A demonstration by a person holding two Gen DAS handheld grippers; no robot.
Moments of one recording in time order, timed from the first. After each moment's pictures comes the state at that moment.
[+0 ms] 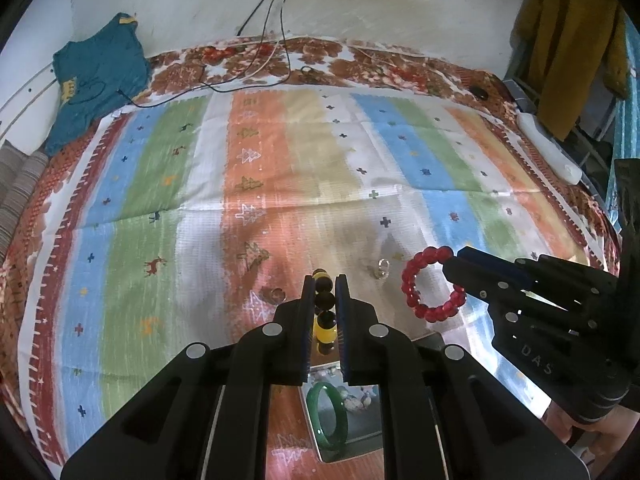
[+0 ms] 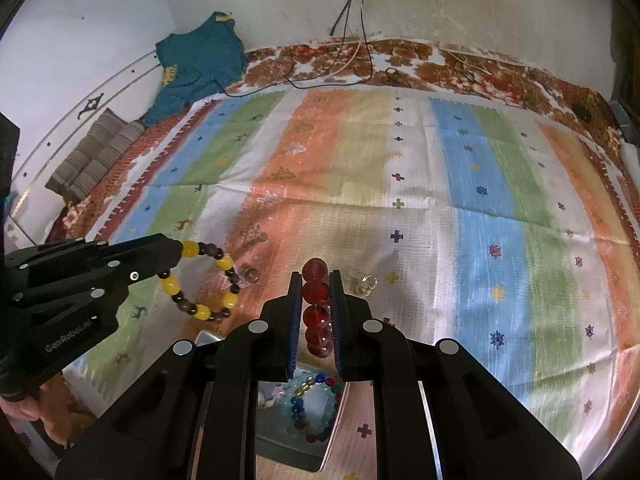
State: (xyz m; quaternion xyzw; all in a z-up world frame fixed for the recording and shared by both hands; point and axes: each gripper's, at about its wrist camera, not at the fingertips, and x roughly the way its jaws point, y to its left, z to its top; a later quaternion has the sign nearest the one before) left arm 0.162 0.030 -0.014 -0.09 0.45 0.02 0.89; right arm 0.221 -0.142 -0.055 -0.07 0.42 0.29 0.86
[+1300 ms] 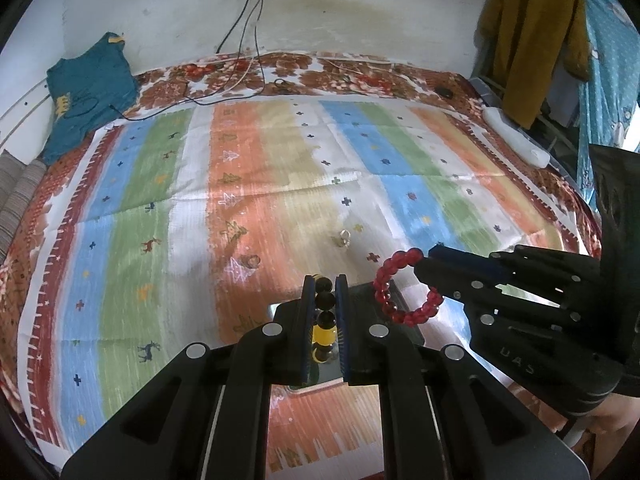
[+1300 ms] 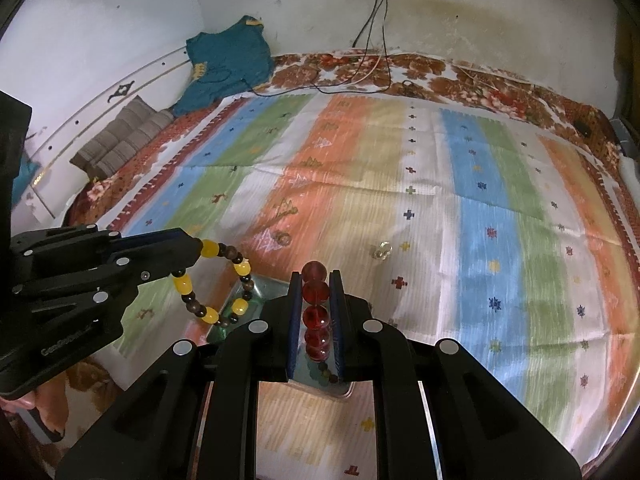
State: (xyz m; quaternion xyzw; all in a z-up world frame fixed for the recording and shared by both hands) left arm 0.088 -0.001 0.000 -0.07 0.42 -0.02 0.91; right arm 0.148 -0.164 -0.044 -0.09 0.40 0.32 0.86
